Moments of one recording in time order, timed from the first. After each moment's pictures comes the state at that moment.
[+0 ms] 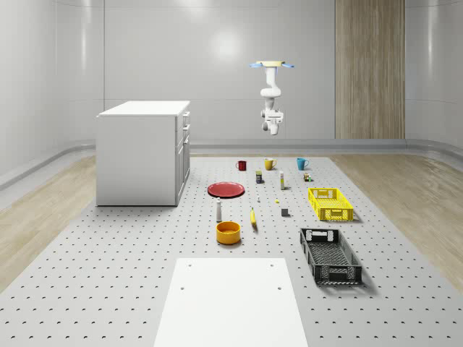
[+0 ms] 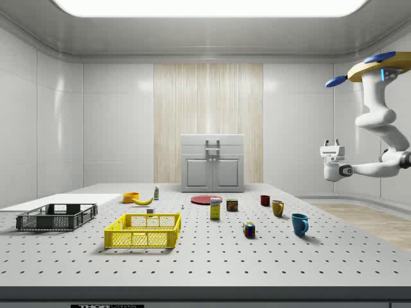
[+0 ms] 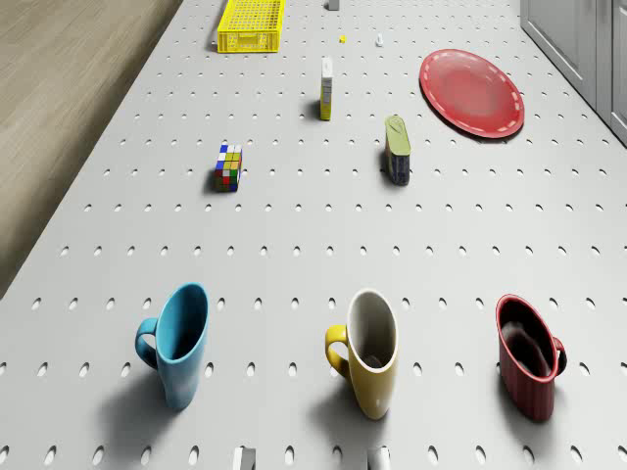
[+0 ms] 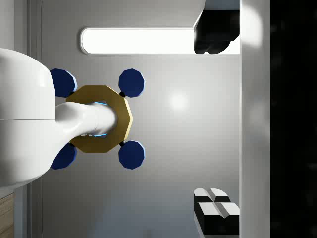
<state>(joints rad) 0.00 -0.79 0.00 -2.34 0.00 1.55 0.79</state>
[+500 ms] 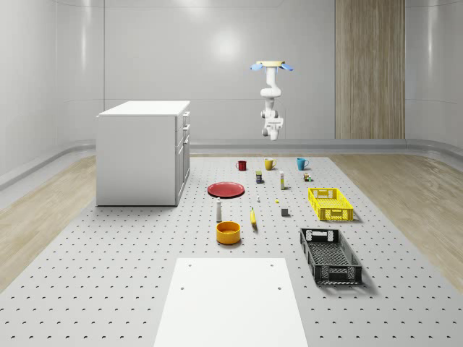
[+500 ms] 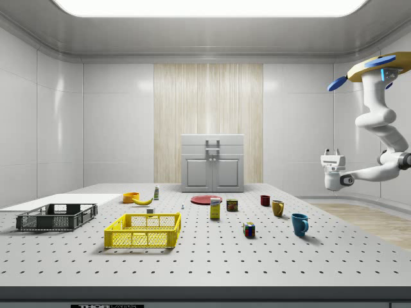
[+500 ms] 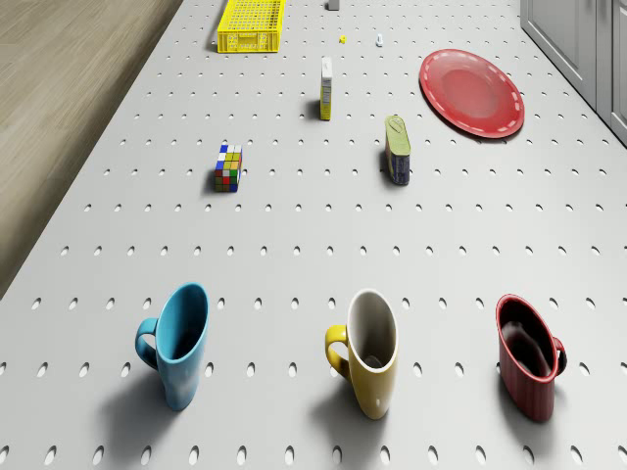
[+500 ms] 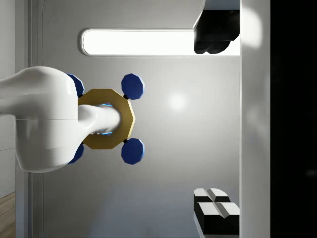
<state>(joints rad) 0.00 -0.73 0.00 -2.13 0.00 1.41 0.78</state>
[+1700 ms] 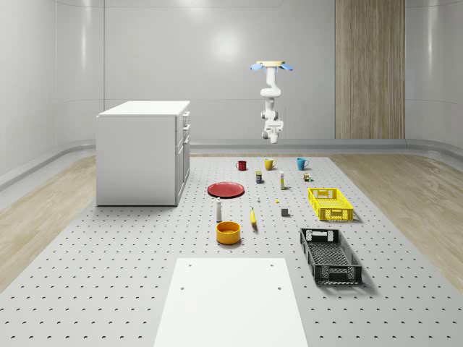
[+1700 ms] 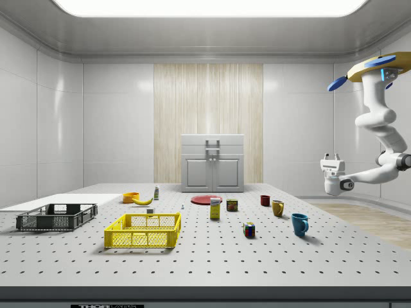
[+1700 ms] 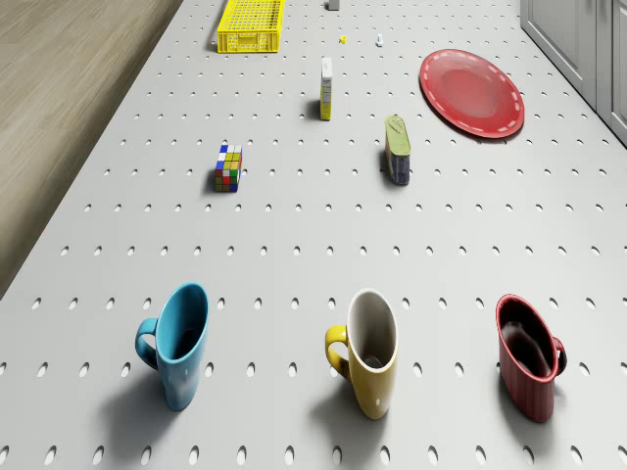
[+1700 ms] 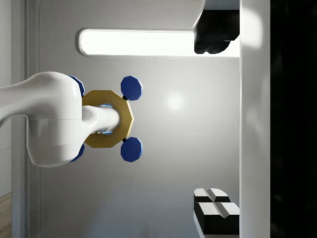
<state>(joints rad) -0.01 -0.71 0.01 -2.04 0.00 1.37 0.78</state>
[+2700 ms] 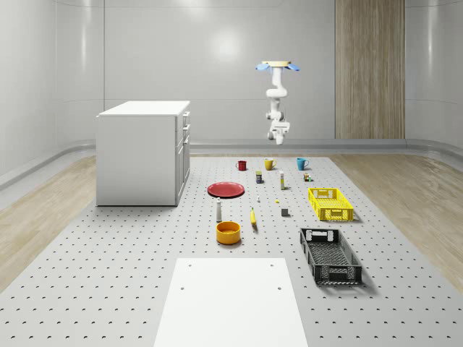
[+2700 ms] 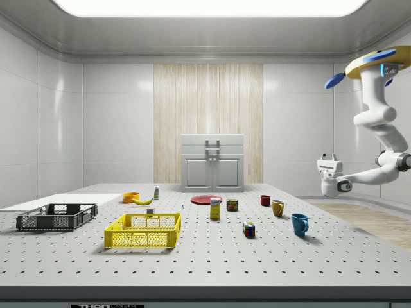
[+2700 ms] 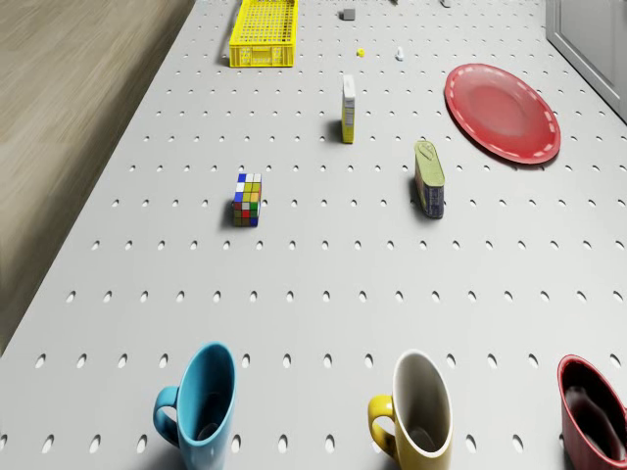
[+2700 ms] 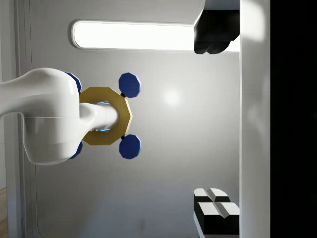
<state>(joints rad) -0.01 -0.72 0.02 -2.05 -0.02 1.38 0.78</state>
